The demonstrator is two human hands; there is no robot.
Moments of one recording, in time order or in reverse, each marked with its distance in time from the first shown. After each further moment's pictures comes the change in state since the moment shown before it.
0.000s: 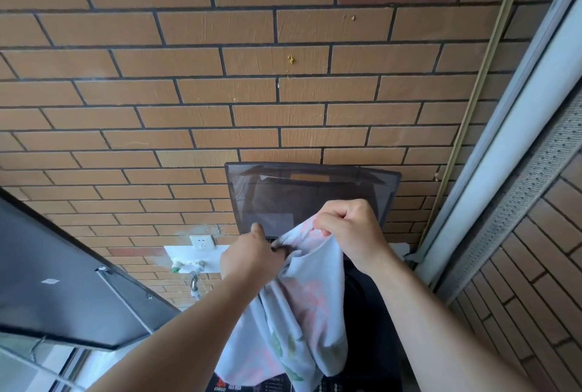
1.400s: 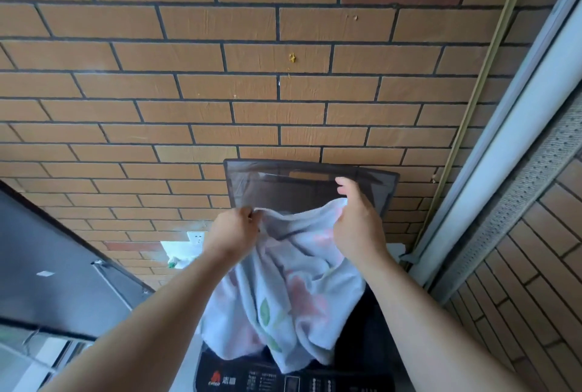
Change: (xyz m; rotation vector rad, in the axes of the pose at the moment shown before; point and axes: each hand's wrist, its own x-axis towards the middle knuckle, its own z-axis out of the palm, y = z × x) left_hand 0.028 -0.018 -0.027 -0.172 0.140 0.184; right_hand 0.011 0.038 -0.008 -0.618 0.210 0.093
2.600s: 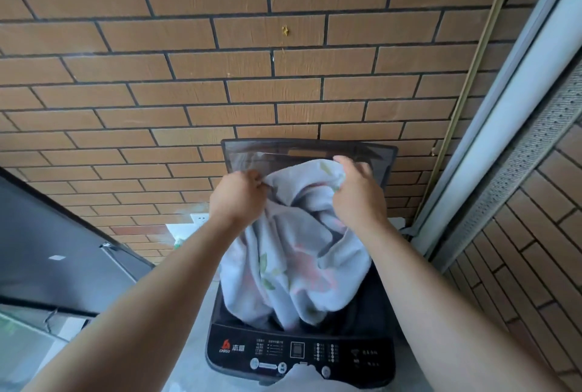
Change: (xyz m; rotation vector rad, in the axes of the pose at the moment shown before) left_hand 0.001 0.022 -0.018 -0.006 0.063 0.064; right_hand 0.006 -0.005 -0.009 -0.153 -0.036 0.070
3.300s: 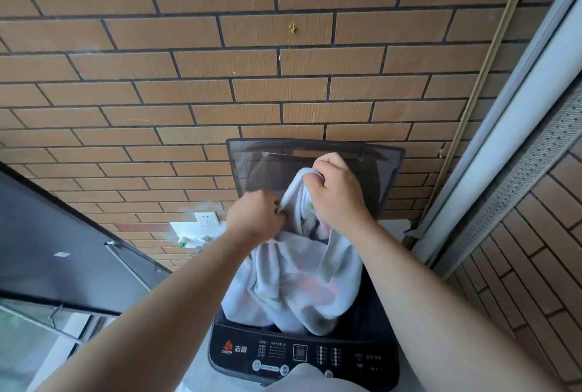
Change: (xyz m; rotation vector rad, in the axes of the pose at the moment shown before) left_hand -0.010 -0.003 0.033 0.158 -0.158 0.009; right_hand 0.001 -0.033 0.021 0.334 0.089 -0.296
